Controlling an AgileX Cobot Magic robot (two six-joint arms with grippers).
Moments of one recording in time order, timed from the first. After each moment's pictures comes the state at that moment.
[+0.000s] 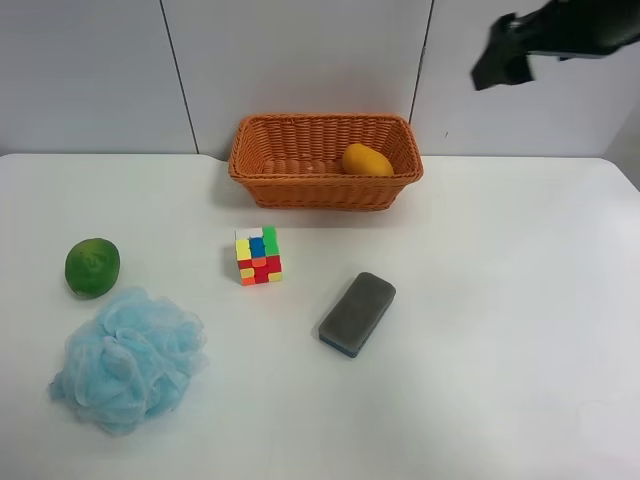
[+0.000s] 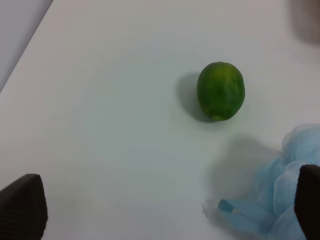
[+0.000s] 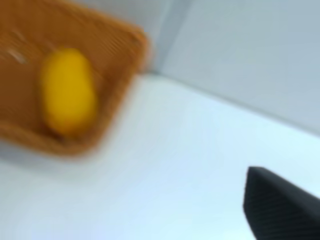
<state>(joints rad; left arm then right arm) 0.10 -0.01 -0.51 0.08 1.07 -0.10 0.17 1.40 -1.22 0.09 0.62 -0.25</state>
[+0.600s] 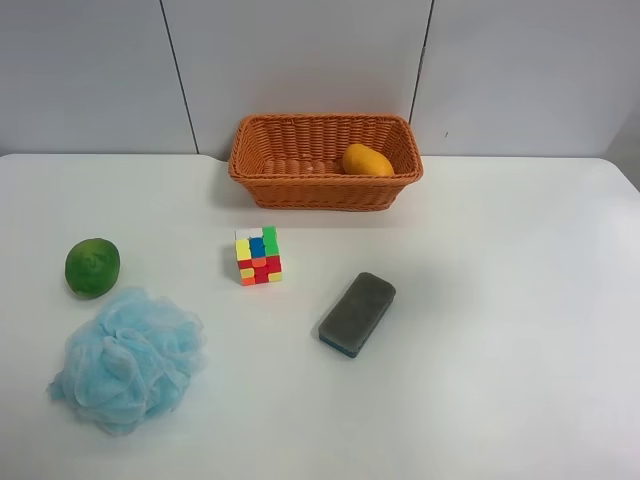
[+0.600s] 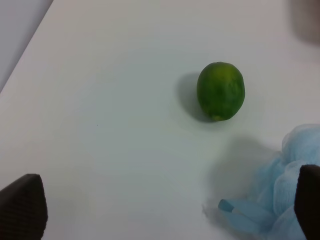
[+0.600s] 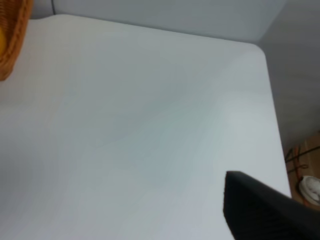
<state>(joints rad) 0.10 -0.01 -0.51 0.08 1.07 -0.10 -0.19 0.80 -0.98 0.25 0.97 -0.38</state>
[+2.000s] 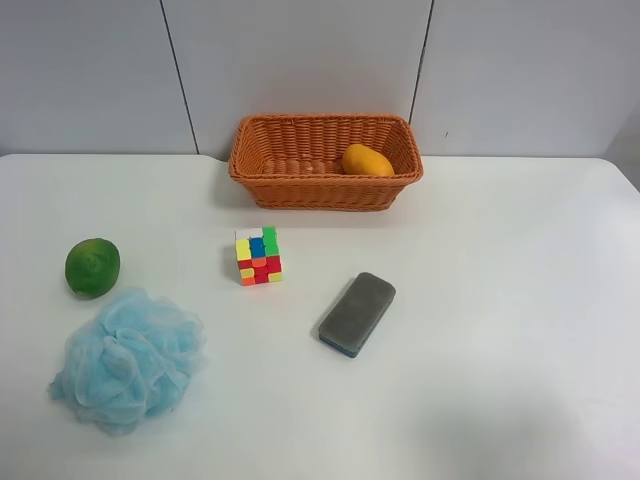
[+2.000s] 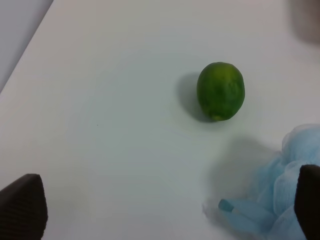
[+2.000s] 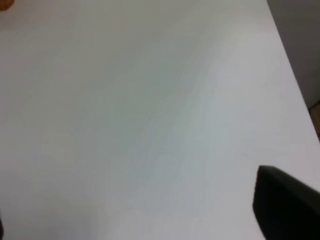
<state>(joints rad) 0.10 -0.01 -0.51 0.08 1.07 -0.10 0.01 0.00 -0.52 -0.04 1.14 -0.01</state>
